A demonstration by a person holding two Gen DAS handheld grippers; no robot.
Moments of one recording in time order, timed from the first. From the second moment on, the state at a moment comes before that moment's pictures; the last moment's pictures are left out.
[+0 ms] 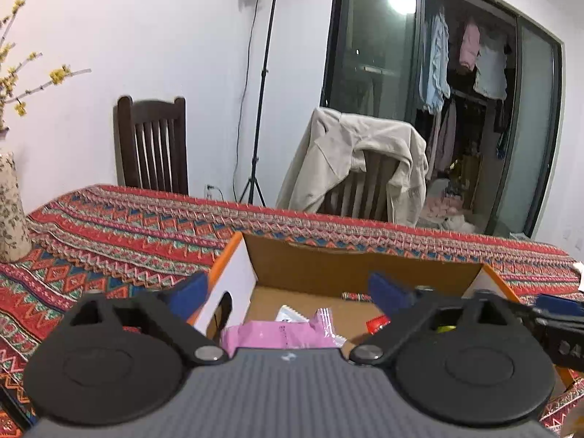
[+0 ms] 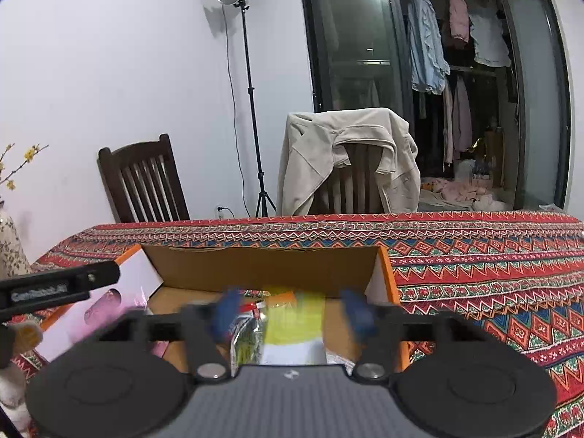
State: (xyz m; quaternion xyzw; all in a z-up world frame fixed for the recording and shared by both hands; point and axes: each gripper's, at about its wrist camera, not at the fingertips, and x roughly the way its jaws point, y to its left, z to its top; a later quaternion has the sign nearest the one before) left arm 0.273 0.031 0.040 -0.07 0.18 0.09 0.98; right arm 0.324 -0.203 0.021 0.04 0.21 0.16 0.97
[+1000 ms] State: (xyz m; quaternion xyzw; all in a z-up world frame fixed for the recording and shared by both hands) left arm 0.207 0.022 0.095 -0.10 0.18 0.06 0.98; right arm 0.226 -0.217 0.067 0.03 0.16 0.13 0.98
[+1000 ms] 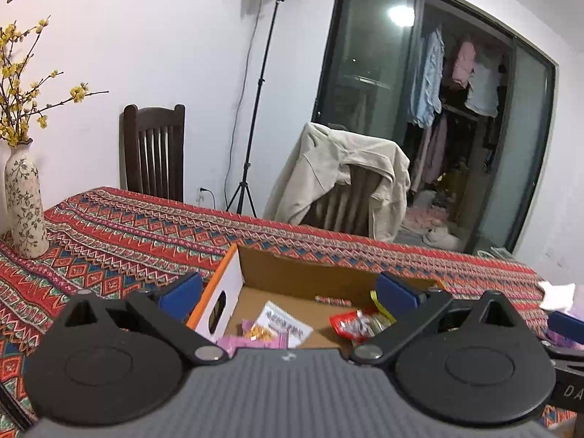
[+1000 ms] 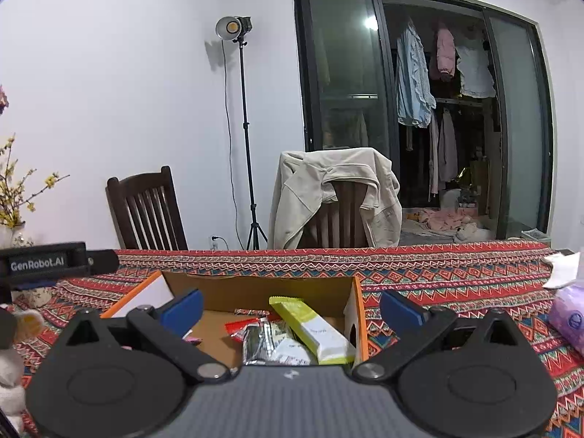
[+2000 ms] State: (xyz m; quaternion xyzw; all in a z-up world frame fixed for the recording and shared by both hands) left arm 0.096 0.038 0.029 -0.06 0.22 0.04 0.97; right arm 0.108 -0.225 -0.003 -0.01 0.24 0.14 0.96
